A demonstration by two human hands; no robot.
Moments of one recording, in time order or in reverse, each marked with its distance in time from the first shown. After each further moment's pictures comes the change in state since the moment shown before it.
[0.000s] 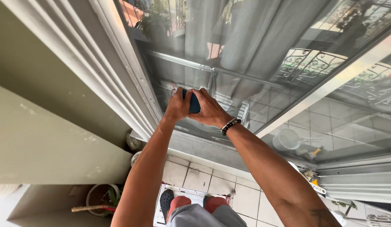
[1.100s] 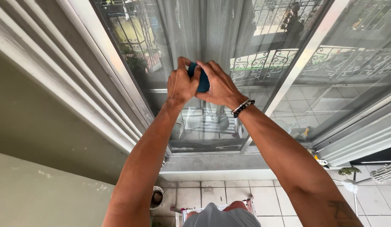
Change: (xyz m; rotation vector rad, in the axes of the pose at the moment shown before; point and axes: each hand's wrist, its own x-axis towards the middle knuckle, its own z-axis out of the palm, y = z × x) left_hand 0.048 0.215 -0.123 0.016 -0.024 0.372; right_hand 0.019 -0.121 -0.136 -0.306 0.461 -0.067
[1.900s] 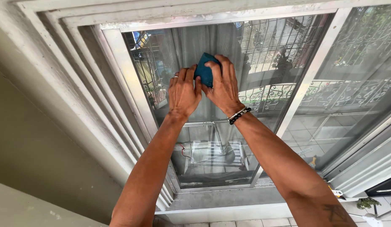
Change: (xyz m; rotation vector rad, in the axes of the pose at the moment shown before) left_hand 0.053 0.022 -0.062 0.261 0.254 0.479; right_hand 0.091 -0.030 -0.020 -0.331 0.598 -0.137
